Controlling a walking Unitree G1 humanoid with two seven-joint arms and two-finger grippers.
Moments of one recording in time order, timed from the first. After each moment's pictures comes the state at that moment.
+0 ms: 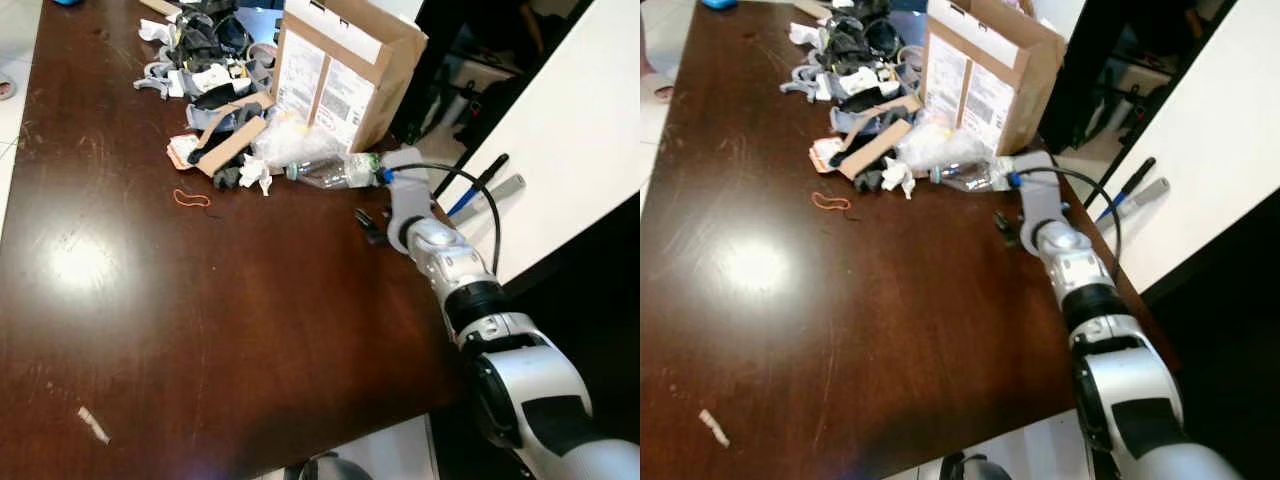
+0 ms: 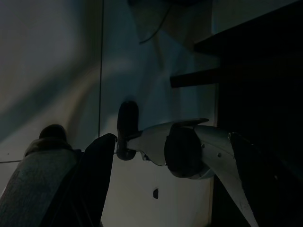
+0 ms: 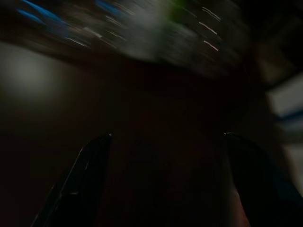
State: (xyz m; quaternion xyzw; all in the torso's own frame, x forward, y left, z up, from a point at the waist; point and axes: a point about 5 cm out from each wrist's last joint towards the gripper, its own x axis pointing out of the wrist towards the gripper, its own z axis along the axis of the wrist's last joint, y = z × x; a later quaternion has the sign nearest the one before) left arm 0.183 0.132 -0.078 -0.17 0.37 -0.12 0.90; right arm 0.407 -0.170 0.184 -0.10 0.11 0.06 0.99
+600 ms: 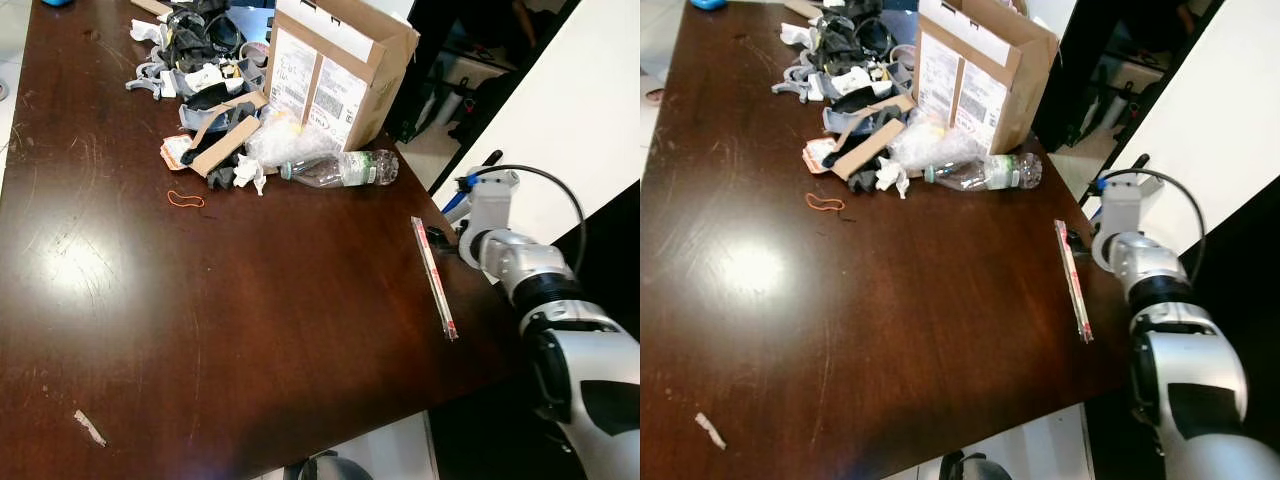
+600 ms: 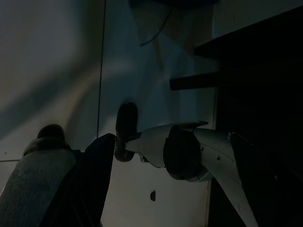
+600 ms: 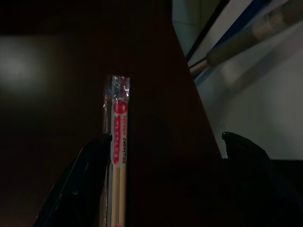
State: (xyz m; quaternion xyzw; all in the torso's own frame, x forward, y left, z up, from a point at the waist) left arm 0.182 0.134 -0.078 -0.18 0.37 -0.11 0.90; right arm 0.392 -0.254 0.180 0.02 0.22 0.00 0.98
